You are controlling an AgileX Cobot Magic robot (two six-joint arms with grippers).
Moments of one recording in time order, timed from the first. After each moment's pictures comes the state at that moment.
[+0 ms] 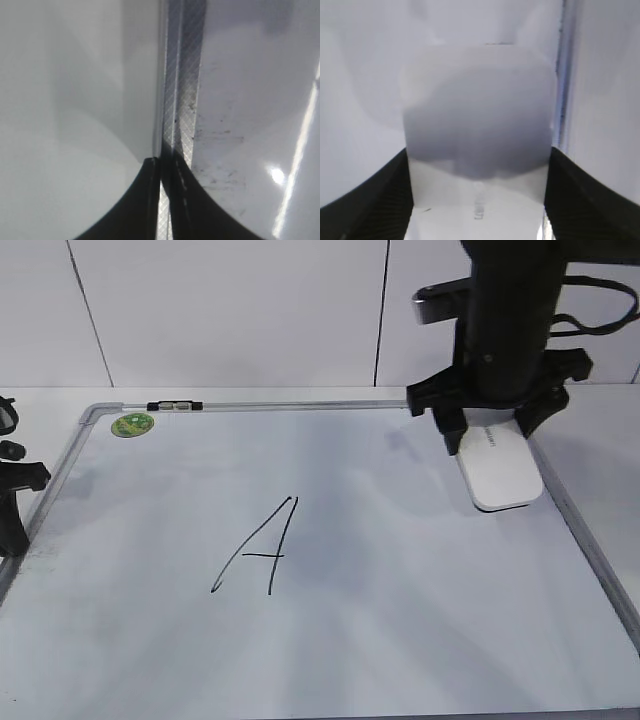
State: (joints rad) left arm 0.04 1.94 -1.22 -0.23 0.95 0.08; right arm 0.41 1.89 -1.60 -0.31 1.20 0.41
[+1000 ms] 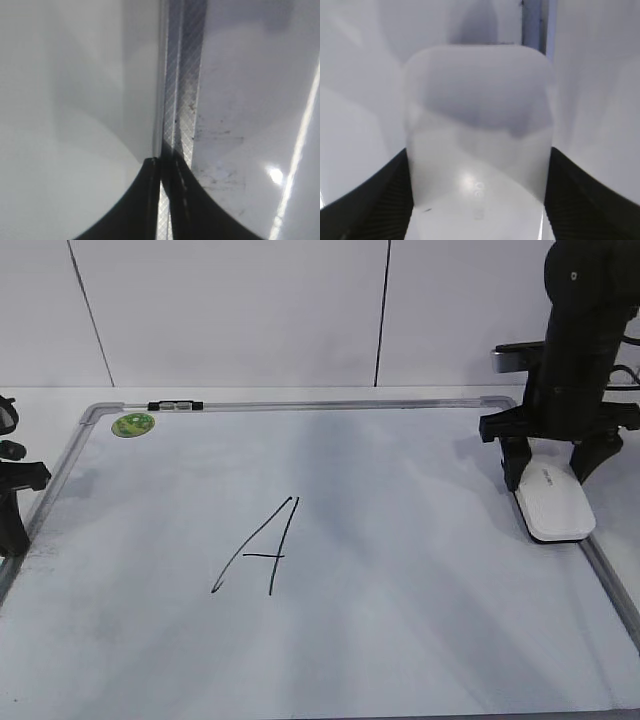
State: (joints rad) left arm 0.04 1.94 -1.22 -0.24 0.95 0.08; right arm 0.18 2.07 -1.66 -0.13 1.22 0.20
